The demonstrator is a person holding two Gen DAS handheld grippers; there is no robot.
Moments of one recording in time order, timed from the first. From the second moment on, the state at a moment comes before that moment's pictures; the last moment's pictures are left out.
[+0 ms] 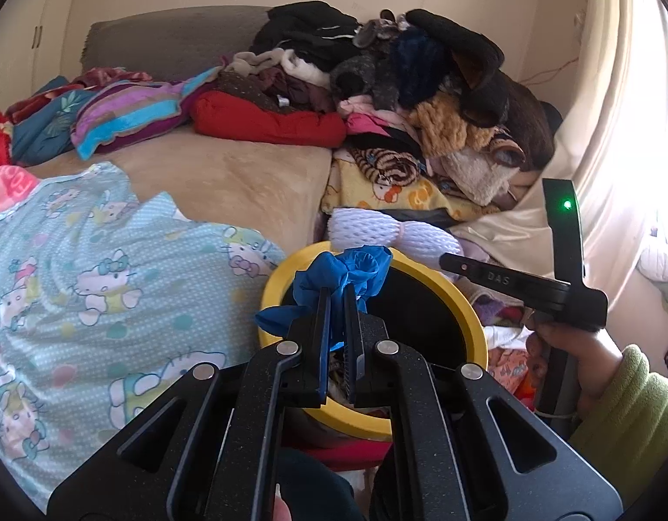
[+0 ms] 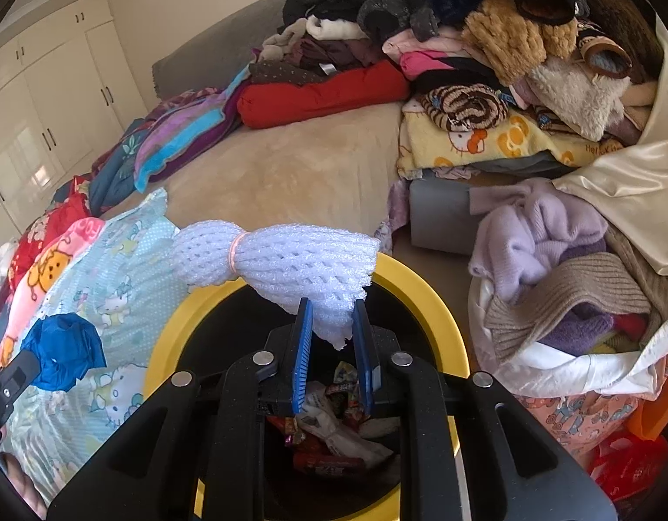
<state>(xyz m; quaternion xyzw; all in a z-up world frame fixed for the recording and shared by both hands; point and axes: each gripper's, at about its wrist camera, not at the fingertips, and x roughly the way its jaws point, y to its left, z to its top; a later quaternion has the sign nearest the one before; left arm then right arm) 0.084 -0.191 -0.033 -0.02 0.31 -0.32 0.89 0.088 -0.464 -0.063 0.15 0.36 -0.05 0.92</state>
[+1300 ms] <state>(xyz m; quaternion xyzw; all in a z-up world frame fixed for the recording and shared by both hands) 0.111 -0.252 -0.082 0.01 0.38 -0.34 0.86 0.091 -0.489 -0.099 0.20 0.40 -0.06 0.89</state>
